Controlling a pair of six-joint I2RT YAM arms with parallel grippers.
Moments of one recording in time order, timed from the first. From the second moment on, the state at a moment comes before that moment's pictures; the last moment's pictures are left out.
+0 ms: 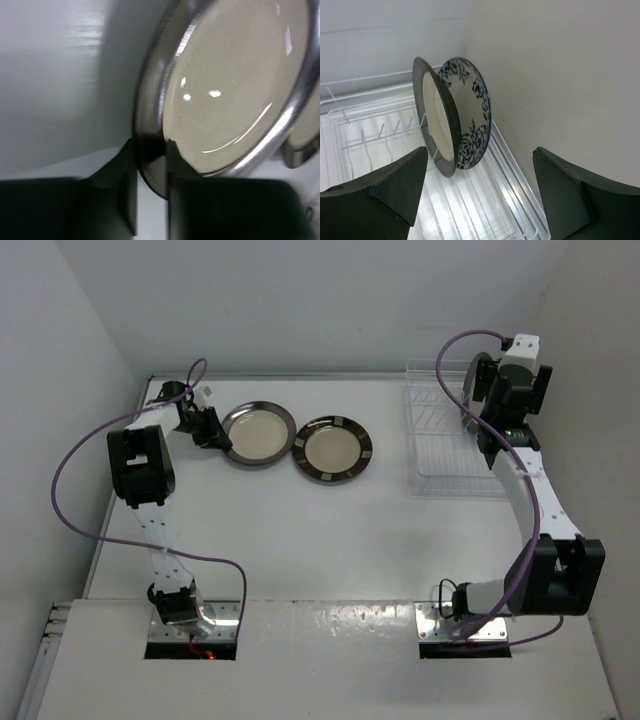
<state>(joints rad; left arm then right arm) 0.17 2.24 1.71 -0.61 0.51 -0.11 -0.05 1.37 1.13 0.09 0.50 -0.16</state>
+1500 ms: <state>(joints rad) -0.05 1.80 1.85 -1.12 0.85 0.62 0.43 1.74 1.23 0.20 -0.64 0.18</state>
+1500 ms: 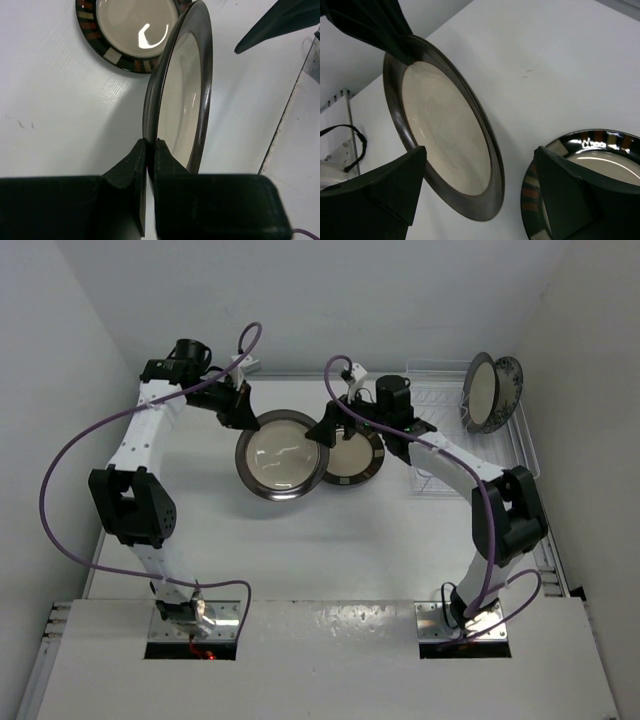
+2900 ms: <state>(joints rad) 0.04 1.83 1.81 -0.87 0.44 0.26 0.01 1.61 1.30 0.24 0.49 -0.32</state>
